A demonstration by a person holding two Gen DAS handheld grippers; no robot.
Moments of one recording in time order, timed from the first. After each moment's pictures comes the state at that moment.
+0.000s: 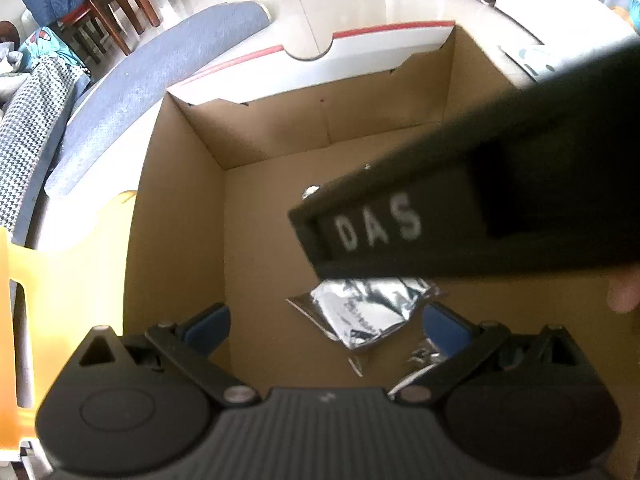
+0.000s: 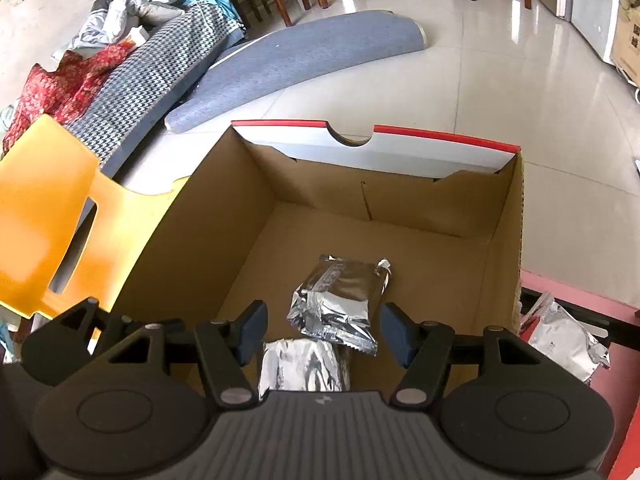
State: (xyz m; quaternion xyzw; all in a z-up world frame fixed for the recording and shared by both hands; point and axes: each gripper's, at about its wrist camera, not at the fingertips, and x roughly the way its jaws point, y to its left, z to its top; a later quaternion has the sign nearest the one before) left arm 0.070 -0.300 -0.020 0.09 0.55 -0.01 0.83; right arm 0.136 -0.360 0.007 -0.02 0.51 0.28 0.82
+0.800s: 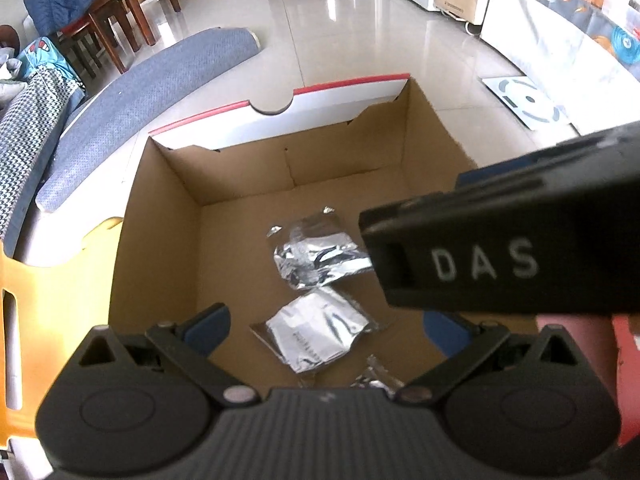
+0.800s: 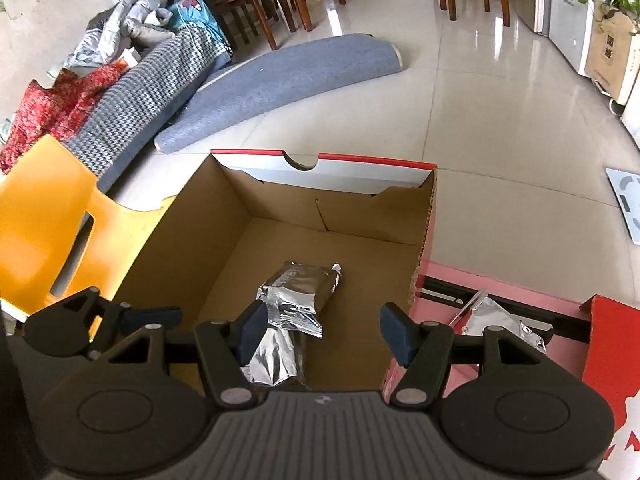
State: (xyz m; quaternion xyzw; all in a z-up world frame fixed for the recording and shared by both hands) left arm 0.078 -0.318 0.005 0.07 0.52 -0.02 0.85; right arm 0.120 -0.412 0.038 -0.01 0.48 0.26 0.84
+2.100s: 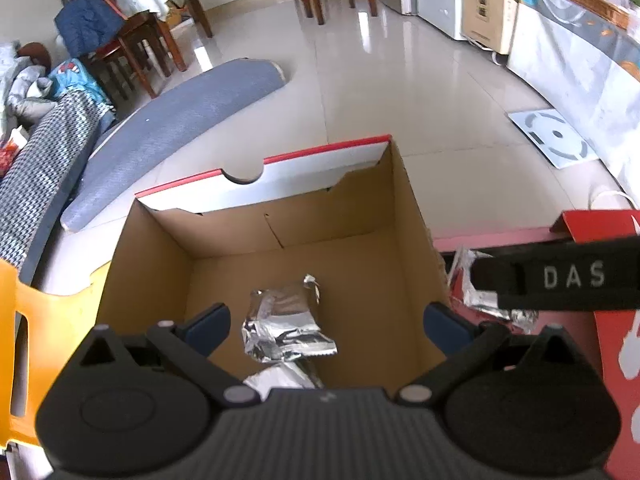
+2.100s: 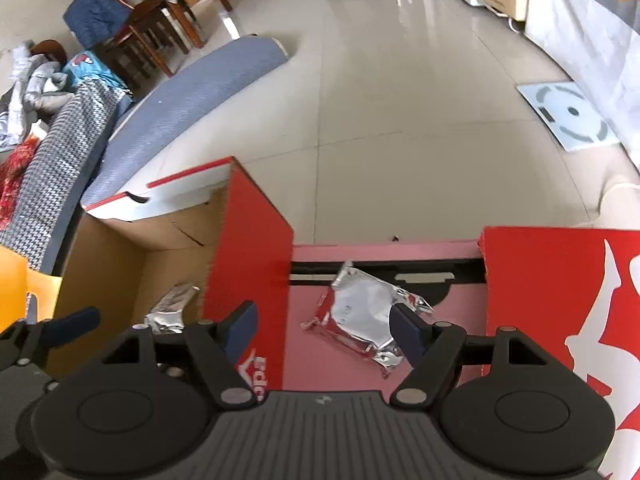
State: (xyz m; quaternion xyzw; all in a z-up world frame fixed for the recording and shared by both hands) left arm 0.118 -0.374 0.012 0.08 0.48 0.04 0.87; right arm 0.157 -0.507 0.007 0.08 0.52 0.13 0.84
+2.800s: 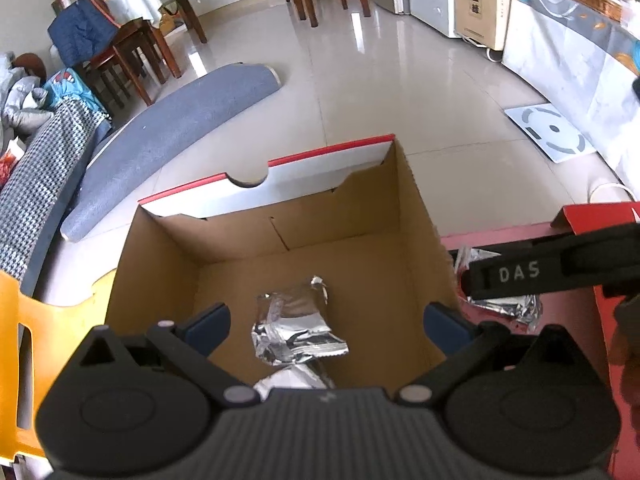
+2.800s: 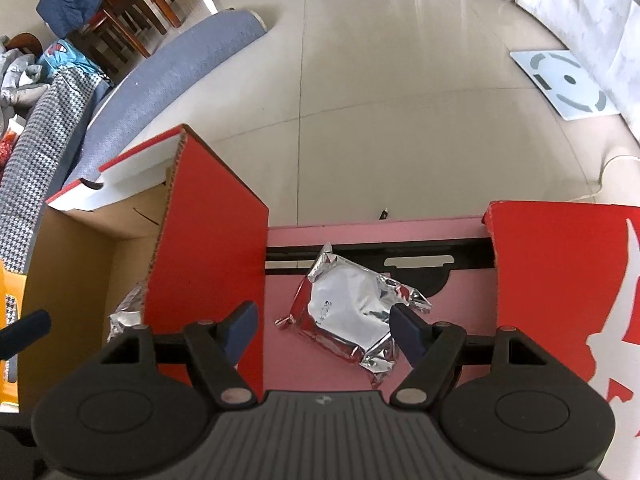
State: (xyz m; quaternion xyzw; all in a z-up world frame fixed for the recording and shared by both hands) left arm 0.114 -0.364 0.015 0.09 0.48 0.03 0.87; right arm 0.179 -0.504 -0.027 0.09 0.56 0.11 0.81
